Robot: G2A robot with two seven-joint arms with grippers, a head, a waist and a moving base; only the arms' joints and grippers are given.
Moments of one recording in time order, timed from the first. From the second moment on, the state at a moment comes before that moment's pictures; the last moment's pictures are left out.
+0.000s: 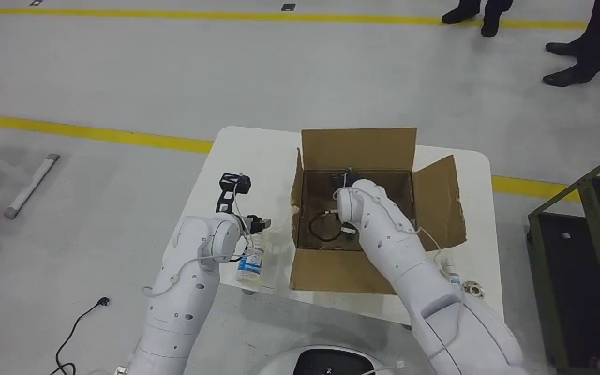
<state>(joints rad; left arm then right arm) 0.96 -1.44 -1.29 -1.47 1.32 0.05 -1.13 -0.49 -1.65 1.08 -0.56 -1.24 0.28 1.03</state>
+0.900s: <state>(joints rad) 0.96 -1.44 -1.29 -1.47 1.32 0.05 -1.13 -0.72 -1.56 1.18 -1.10 -1.43 0.26 1.27</state>
